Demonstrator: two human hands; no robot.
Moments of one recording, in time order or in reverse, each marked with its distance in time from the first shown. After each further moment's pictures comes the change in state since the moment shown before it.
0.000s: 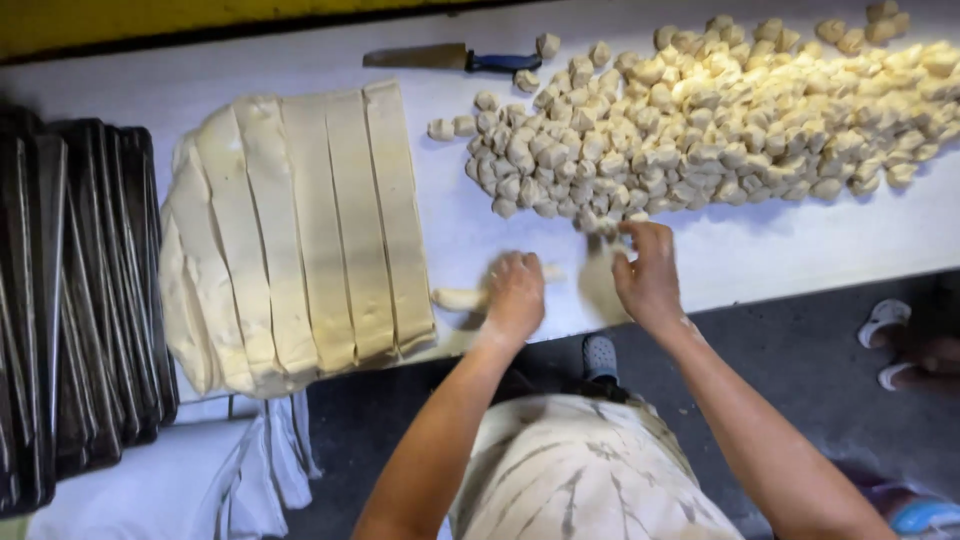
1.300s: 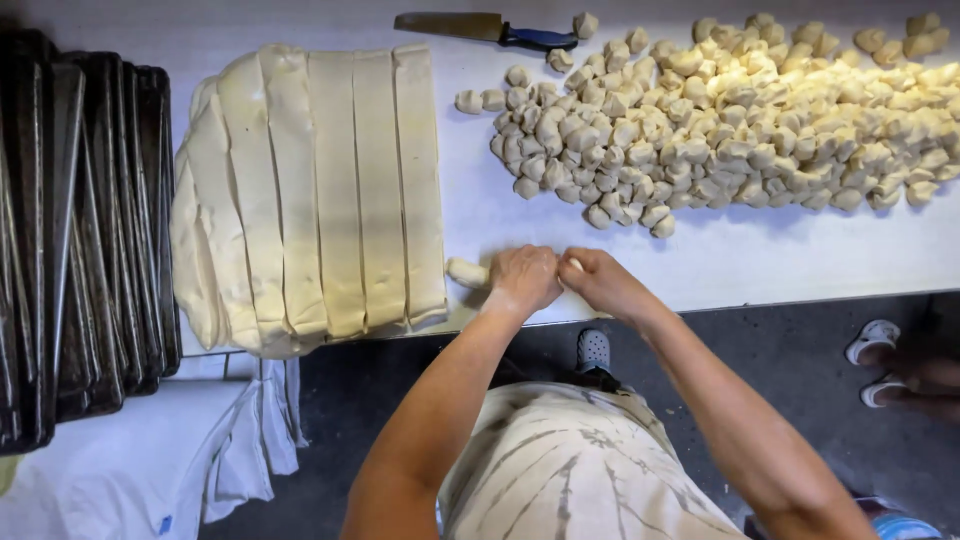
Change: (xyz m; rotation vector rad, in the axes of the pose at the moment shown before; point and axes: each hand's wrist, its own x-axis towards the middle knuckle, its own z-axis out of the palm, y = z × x) left_hand 0.026 -0.016 -0.024 -0.279 -0.538 -0.140; right_hand 0.008 -0.013 0.073 0.183 -0.618 0.337
